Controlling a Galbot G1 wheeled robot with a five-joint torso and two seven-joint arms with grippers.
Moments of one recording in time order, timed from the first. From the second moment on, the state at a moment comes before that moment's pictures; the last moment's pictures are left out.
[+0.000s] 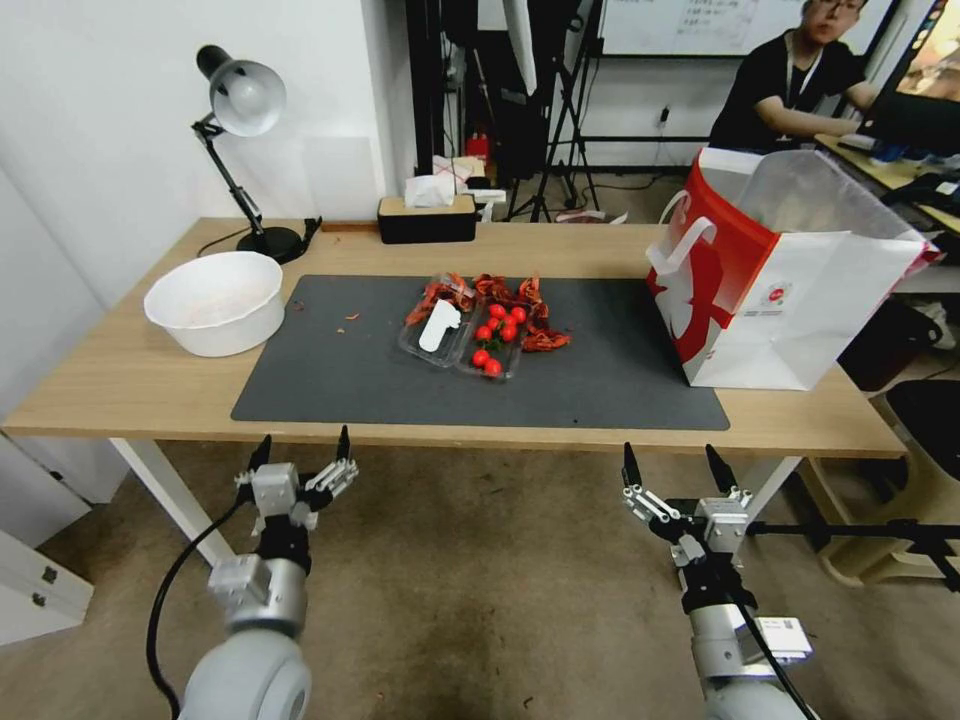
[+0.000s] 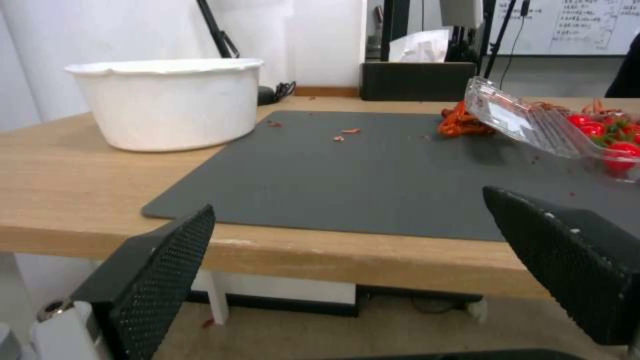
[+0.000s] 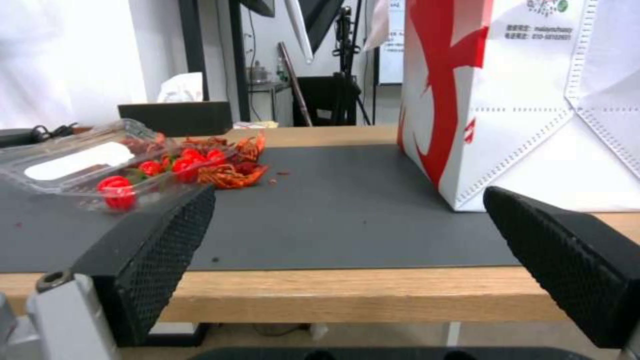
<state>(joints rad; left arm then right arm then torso) 1.70 -1.31 -0.45 -2.14 -0.23 -0.12 -0.30 -1.74 1.21 0.41 2.15 0.20 0.25 0.28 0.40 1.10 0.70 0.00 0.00</state>
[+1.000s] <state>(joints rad) 1.74 -1.35 -0.42 -2.12 -0.17 -0.14 -0.30 -1.71 1.18 0.42 2.14 0.26 0.23 0.27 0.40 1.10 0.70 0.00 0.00</state>
